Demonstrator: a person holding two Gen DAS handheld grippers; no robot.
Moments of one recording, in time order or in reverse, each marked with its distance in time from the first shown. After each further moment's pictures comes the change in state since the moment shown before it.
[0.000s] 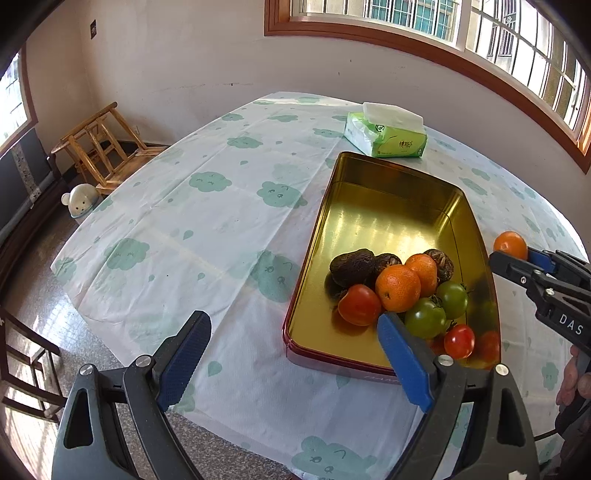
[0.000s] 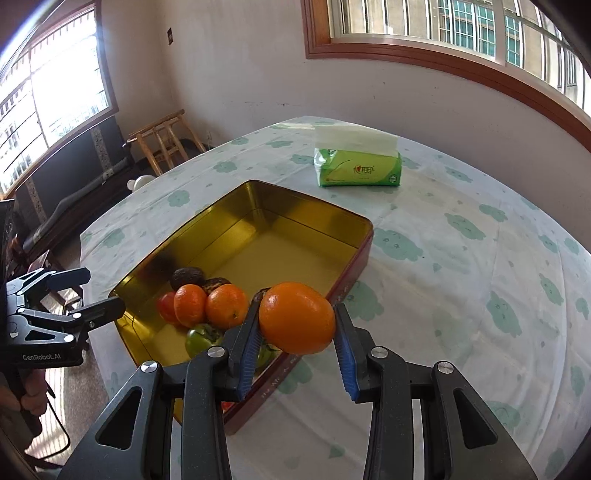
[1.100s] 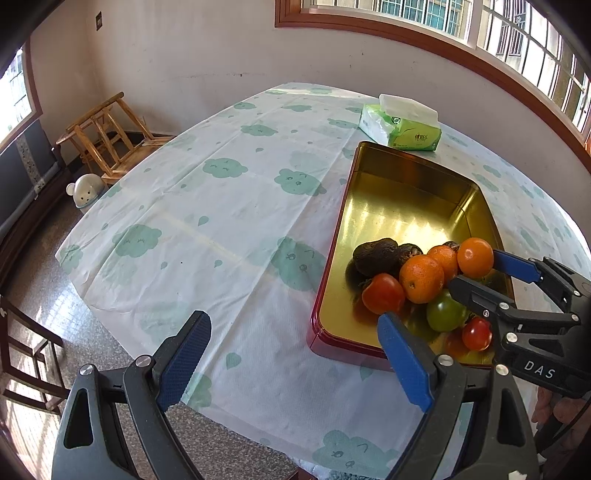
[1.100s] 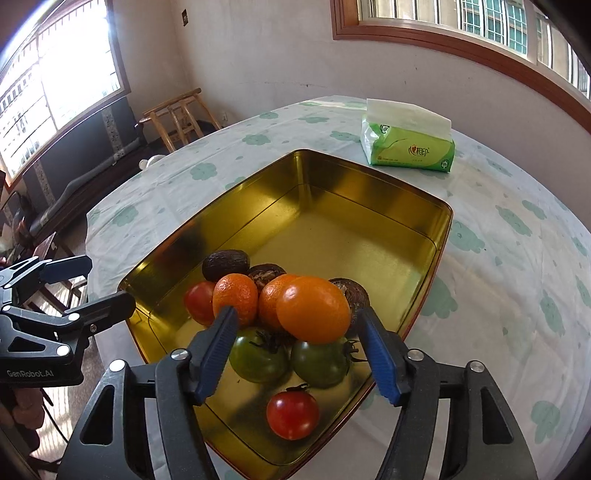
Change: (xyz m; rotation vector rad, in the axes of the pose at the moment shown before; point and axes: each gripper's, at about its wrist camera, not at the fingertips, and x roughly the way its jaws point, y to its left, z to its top) left arm 0.006 0.014 -0.006 -0.018 0.029 0.017; right arm 0.034 0.041 -0.004 -0.029 0.036 0.024
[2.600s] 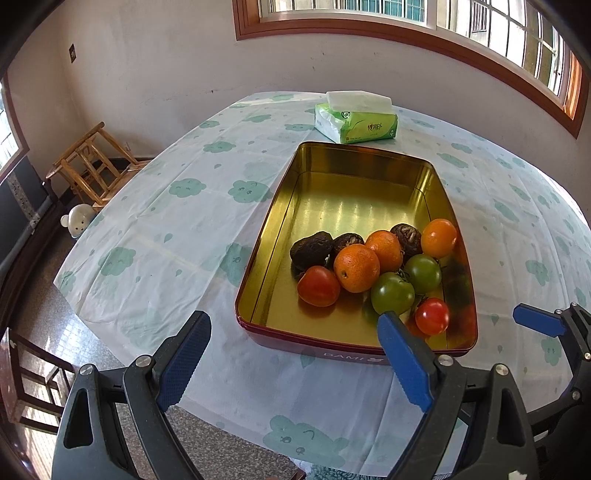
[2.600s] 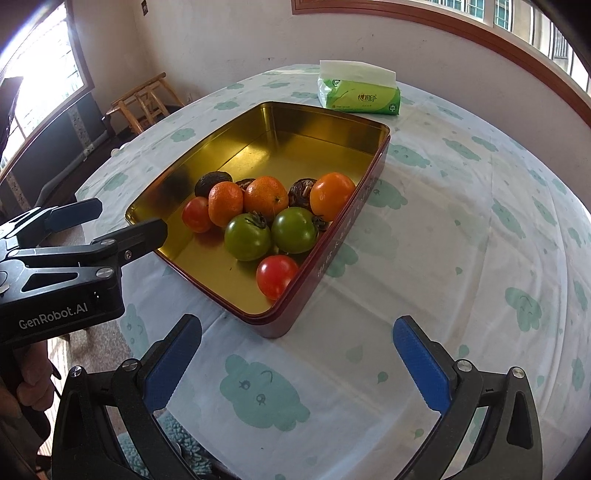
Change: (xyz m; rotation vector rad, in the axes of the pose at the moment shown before) left arm -0.017 -0.056 -0.009 0.126 -0.023 0.009; right arm -0.048 -0.001 -0.062 0.113 0.140 -0.096
